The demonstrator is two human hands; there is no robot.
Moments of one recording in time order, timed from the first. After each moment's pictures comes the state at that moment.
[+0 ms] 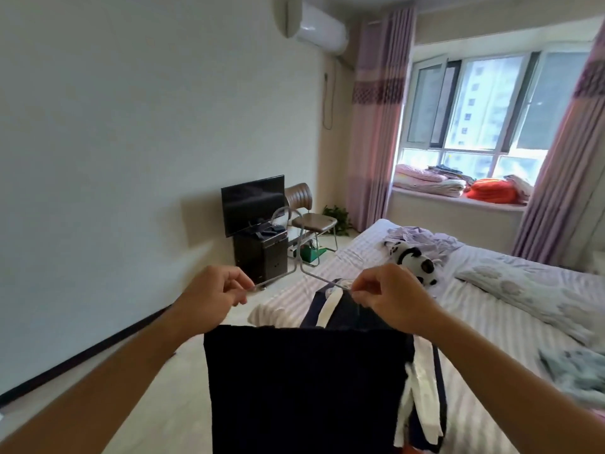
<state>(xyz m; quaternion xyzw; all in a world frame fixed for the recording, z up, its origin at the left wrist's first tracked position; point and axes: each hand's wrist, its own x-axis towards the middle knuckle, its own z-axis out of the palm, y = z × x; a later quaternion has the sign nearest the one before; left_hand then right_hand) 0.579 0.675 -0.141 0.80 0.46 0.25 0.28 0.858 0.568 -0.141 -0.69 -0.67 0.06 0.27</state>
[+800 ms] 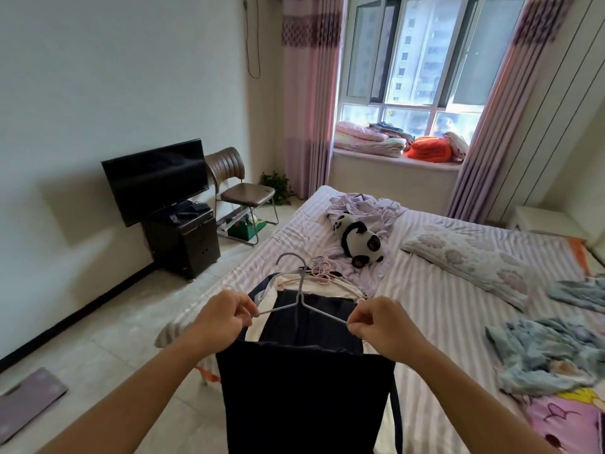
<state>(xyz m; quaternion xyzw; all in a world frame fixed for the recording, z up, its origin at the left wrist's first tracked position) 0.911 0.932 -0.284 0.85 0.40 0.11 0.33 1.148 0.742 -0.278 -0.80 -0.53 0.13 0.25</state>
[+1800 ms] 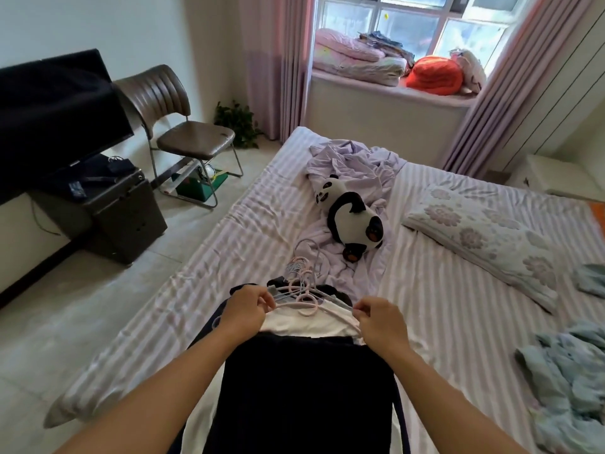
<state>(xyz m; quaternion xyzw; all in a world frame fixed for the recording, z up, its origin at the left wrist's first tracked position) 1.261 1.262 -0.466 0.83 0.40 0.05 0.37 1.443 1.069 -0.459 -0.91 -0.29 0.18 0.25</state>
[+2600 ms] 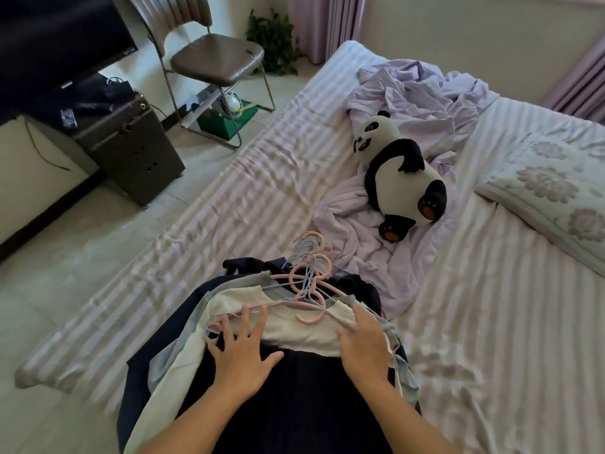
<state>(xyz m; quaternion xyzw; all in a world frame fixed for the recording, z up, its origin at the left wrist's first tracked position) 1.334 1.253 -0.687 0.81 0.51 -0.19 0.21 1.524 1.150 -0.674 -0.89 -0.28 0.24 0.26</state>
